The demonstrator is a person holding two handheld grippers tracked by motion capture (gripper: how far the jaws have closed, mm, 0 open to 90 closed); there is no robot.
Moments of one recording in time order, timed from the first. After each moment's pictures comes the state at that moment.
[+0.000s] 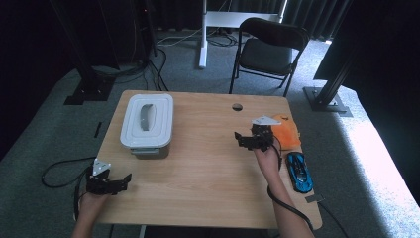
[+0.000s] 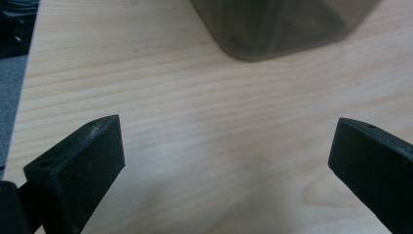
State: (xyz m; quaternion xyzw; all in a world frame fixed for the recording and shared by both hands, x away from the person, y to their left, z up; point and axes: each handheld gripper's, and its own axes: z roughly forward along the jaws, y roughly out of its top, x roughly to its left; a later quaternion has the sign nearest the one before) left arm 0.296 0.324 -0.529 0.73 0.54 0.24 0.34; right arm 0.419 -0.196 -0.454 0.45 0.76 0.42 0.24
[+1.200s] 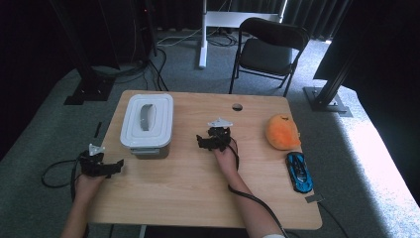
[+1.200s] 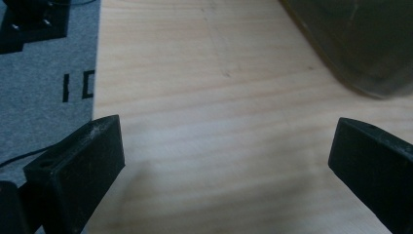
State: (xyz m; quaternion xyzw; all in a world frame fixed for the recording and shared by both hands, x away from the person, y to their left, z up) left arm 0.359 0.360 -0.537 0.72 0.57 0.25 0.30; right arm 0.456 -0.068 -0.512 0.42 0.78 0.42 0.21
